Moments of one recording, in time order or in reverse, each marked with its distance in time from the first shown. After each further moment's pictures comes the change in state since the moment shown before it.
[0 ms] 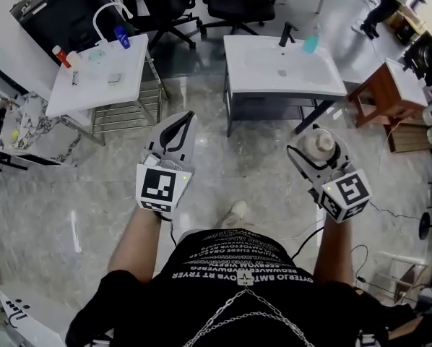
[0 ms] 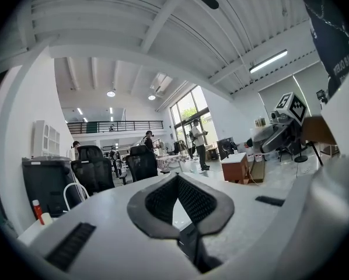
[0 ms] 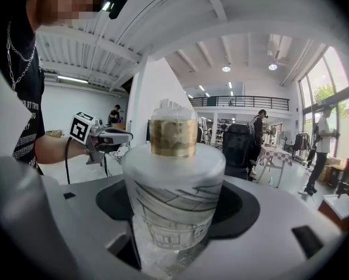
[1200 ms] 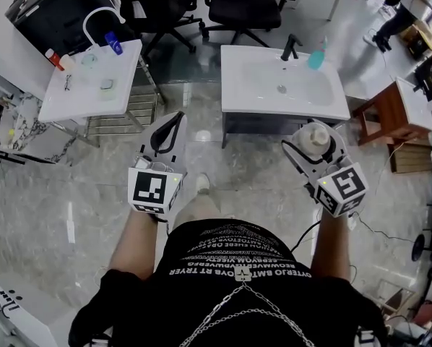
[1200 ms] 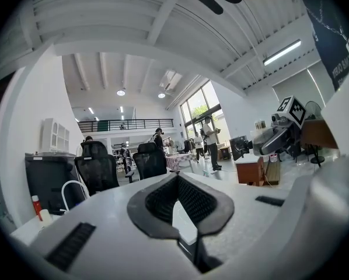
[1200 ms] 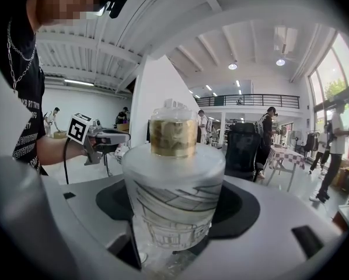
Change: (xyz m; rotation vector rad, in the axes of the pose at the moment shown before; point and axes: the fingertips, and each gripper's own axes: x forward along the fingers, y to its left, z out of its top) left arm 0.134 0.023 -0.021 -0.023 0.021 0.111; right arm 0.094 -0.139 -0.007 -0.017 -0.015 0.096
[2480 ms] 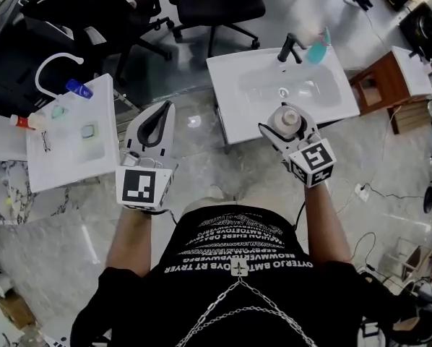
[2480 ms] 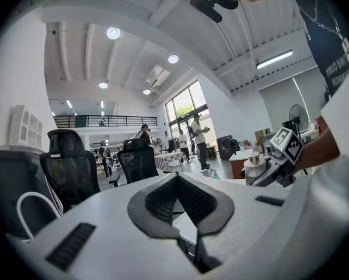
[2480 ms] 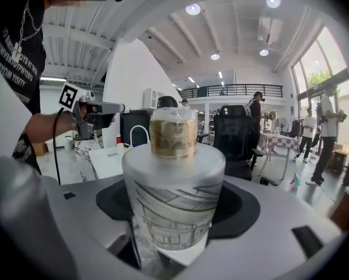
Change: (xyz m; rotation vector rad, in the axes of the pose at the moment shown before) left arm 0.248 0.172 -0.034 0.019 0.000 -0.205; right arm 0.282 -0.130 -0.047 0.108 0.066 -0.141
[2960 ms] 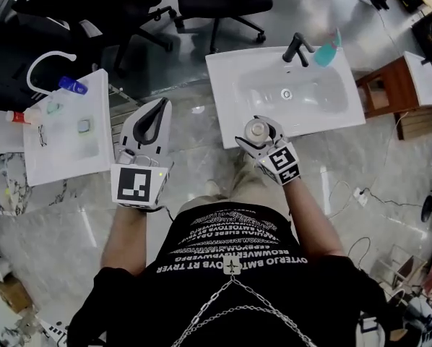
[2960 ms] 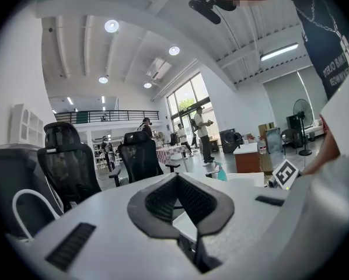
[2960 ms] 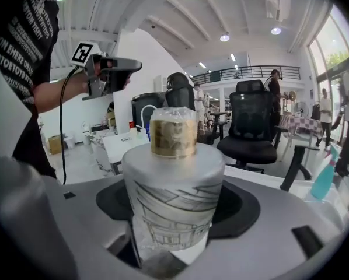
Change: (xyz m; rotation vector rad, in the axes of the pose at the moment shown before) left arm 0.064 0.000 -0.021 0.004 0.064 0.013; right arm 0.087 0.005 -0.116 0.005 0.117 0.174
